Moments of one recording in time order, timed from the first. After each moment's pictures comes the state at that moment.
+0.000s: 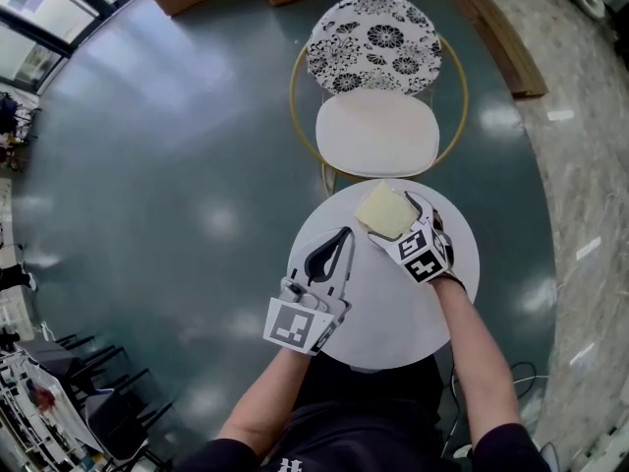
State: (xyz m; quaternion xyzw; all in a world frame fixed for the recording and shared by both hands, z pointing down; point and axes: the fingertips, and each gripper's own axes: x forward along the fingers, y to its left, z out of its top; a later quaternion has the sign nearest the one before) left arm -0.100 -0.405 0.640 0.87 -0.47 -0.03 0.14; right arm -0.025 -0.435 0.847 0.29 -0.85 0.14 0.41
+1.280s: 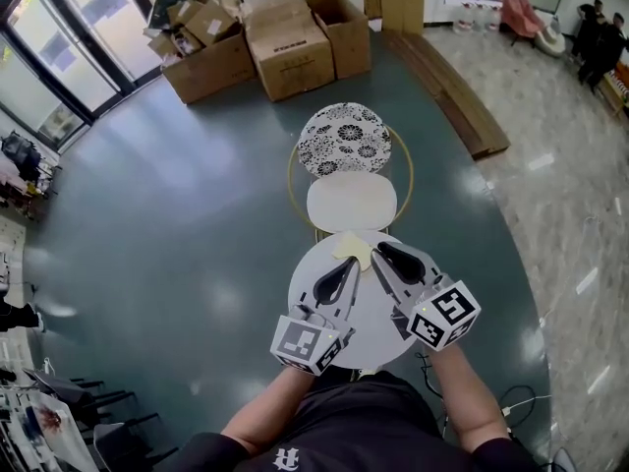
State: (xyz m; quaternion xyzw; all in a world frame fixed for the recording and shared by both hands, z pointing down) left arm -0.016 -0.332 0.392 0.90 -0.43 -0.03 0.10; right arm 0.022 -0.346 0.402 0.37 -0.91 0.17 -0.02
